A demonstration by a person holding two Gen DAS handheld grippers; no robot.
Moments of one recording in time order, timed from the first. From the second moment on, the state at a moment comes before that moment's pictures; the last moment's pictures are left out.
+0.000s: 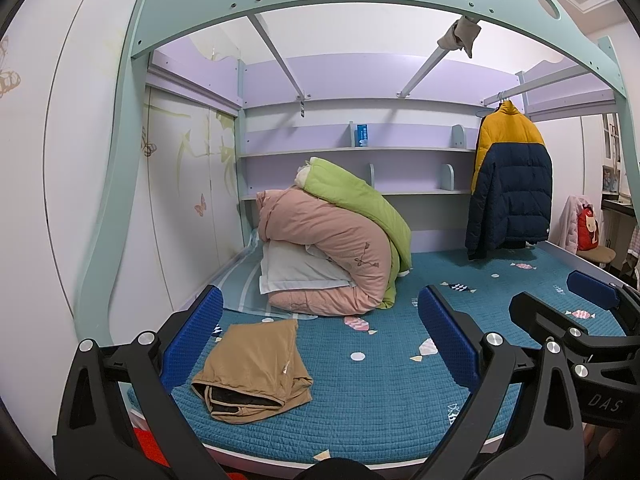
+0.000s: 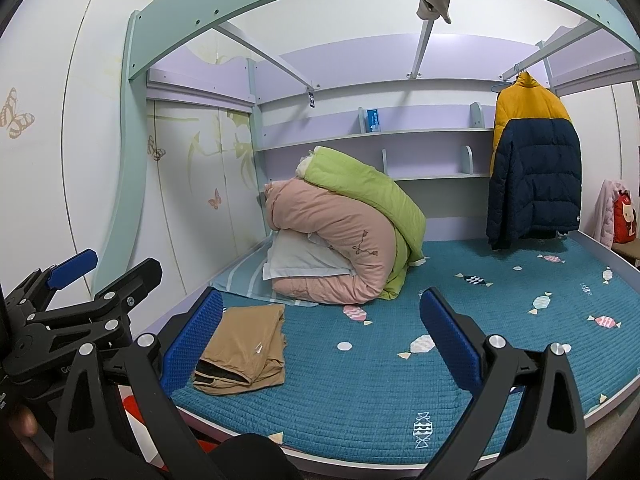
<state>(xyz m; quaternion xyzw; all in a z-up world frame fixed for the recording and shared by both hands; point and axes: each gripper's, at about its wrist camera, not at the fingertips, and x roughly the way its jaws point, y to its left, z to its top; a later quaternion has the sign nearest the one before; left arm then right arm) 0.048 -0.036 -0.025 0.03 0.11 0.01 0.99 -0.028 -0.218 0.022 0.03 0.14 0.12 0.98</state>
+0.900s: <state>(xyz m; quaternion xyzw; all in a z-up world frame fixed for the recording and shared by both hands) 0.047 -0.028 -0.025 0.03 0.10 0.01 0.99 -0.025 -0.216 0.020 0.03 0.14 0.13 0.98</state>
